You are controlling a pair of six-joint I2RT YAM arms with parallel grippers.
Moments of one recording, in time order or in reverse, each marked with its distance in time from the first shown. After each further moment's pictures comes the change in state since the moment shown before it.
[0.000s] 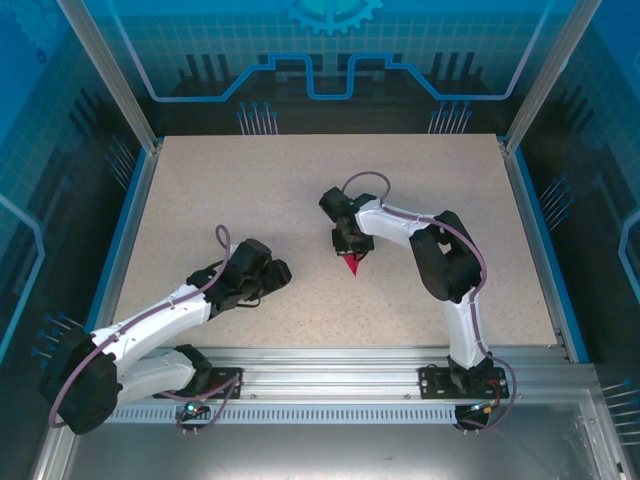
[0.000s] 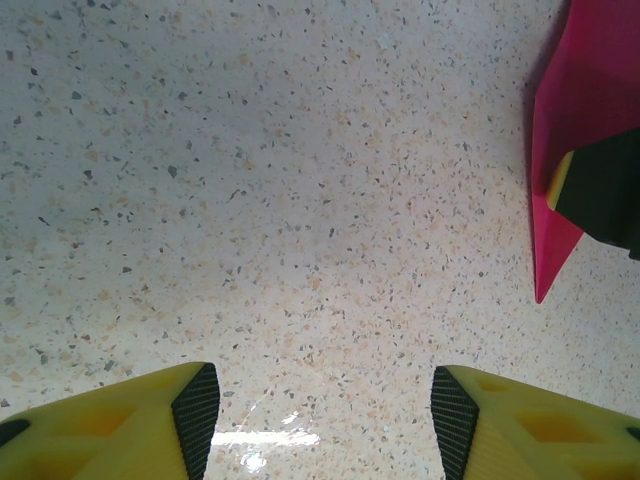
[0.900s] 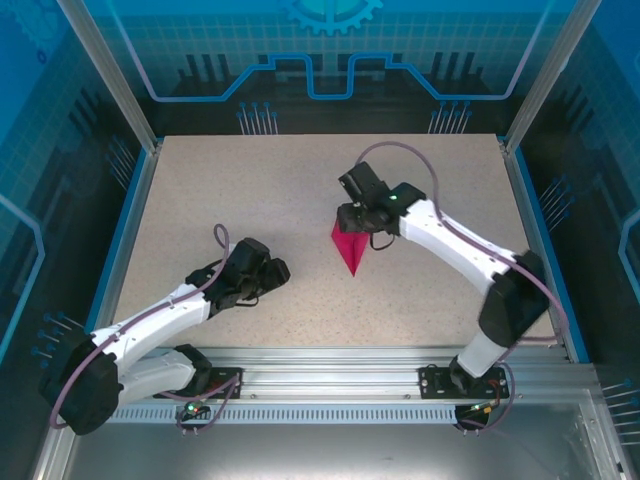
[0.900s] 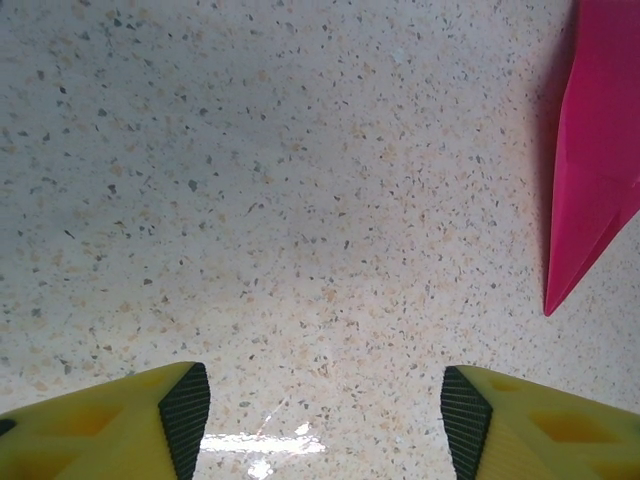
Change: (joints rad) left arm 0.019 -0.001 0.000 -0.009 -0.014 0.026; right arm 0.036 -0.509 -0.084 -0.010 0.082 -0.106
